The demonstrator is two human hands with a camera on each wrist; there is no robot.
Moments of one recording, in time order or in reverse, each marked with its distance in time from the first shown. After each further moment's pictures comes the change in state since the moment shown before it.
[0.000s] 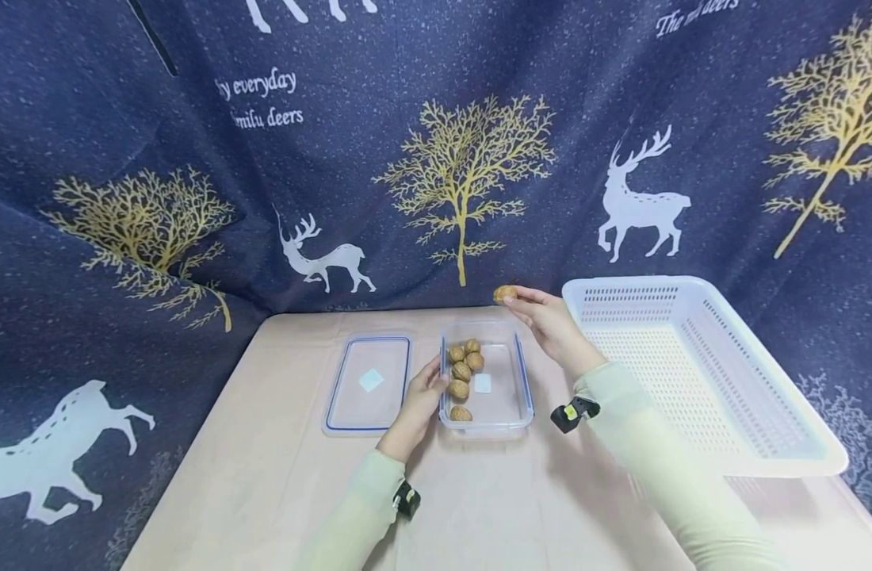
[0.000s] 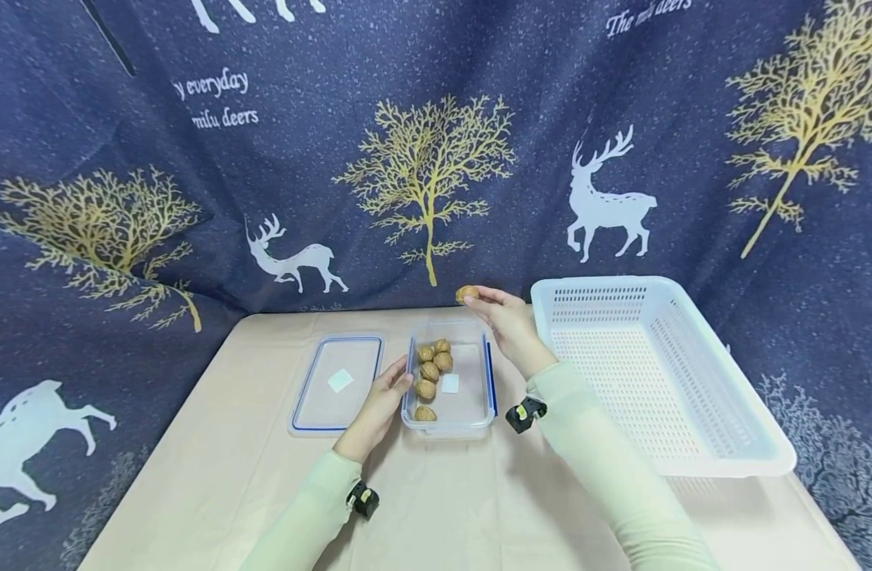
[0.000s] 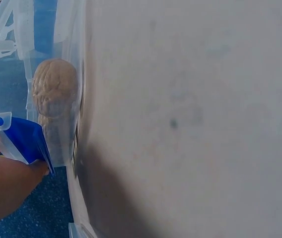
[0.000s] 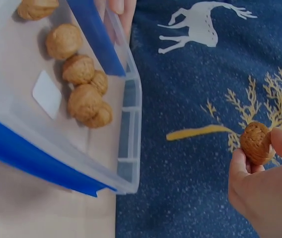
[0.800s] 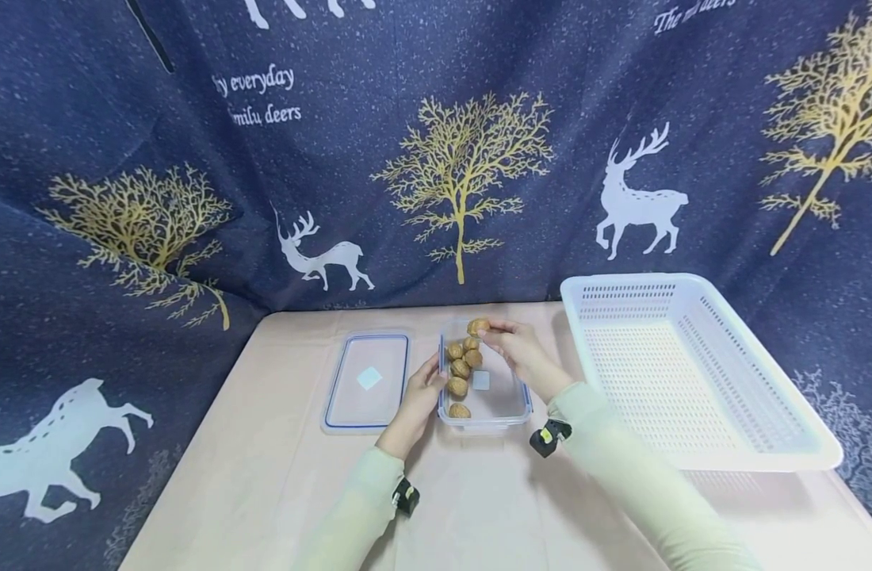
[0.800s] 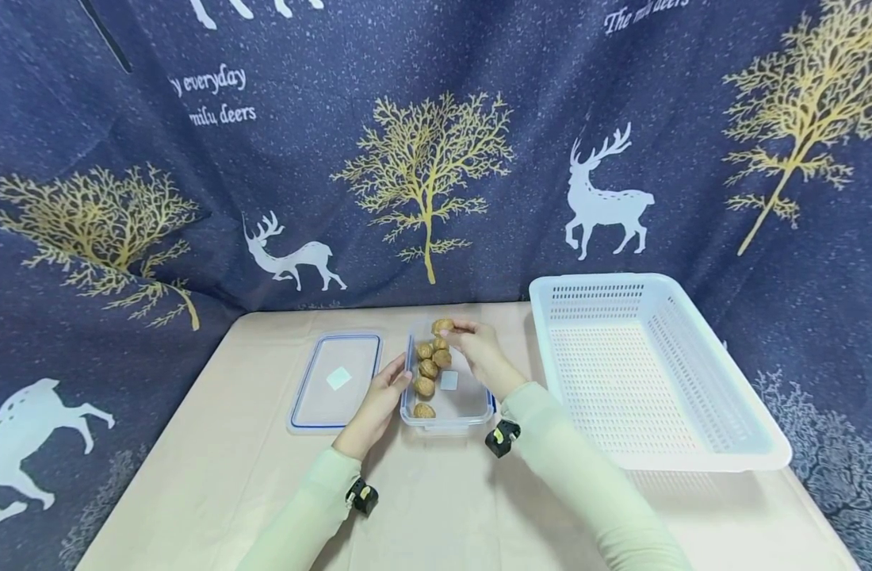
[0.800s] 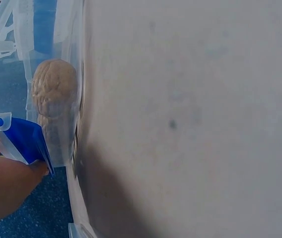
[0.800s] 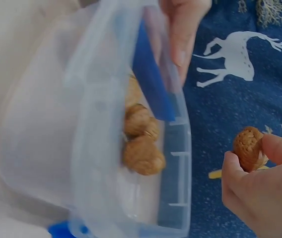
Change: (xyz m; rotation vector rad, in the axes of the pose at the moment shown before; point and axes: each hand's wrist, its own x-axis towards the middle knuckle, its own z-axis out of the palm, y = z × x) left_hand 0.003 -0.003 0.000 0.018 0.011 0.005; right_hand -0.005 0.055 0.029 -0.072 0.019 0.029
